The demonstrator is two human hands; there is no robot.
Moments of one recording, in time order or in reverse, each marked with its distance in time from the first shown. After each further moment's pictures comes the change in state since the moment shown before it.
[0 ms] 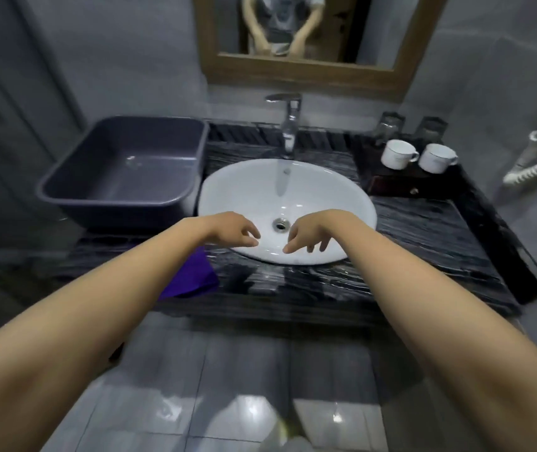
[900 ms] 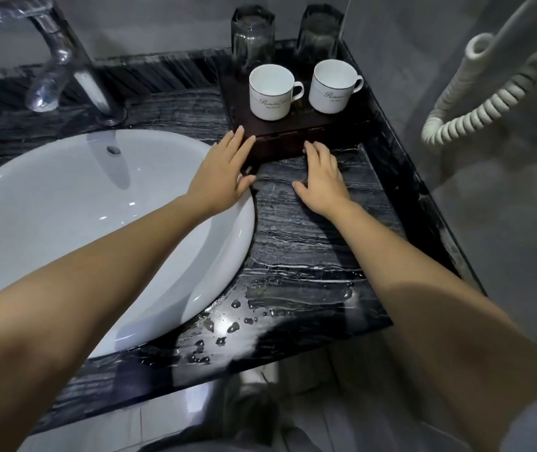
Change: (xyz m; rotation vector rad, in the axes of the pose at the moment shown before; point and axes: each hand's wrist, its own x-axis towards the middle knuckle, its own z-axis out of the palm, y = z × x) left_hand 0.365 0.165 0.004 0.051 0.477 0.325; right_hand 0.126 0.358 -0.013 0.360 0.811 0.237
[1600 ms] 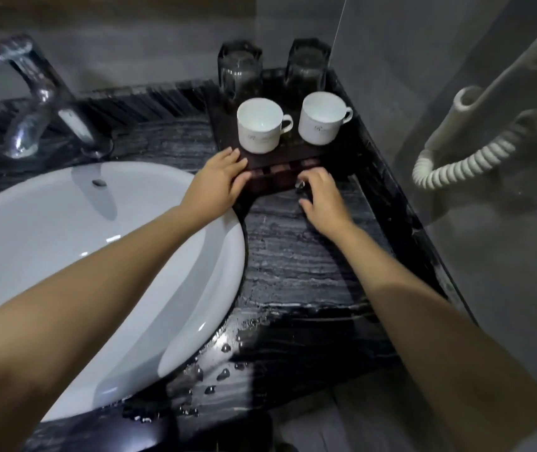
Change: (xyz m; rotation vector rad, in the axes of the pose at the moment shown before) left_hand 0.046 0.003 -0.014 -0.178 0.075 -0.086; right_hand 0.027 0.024 -0.009 0.165 0.079 -0.089
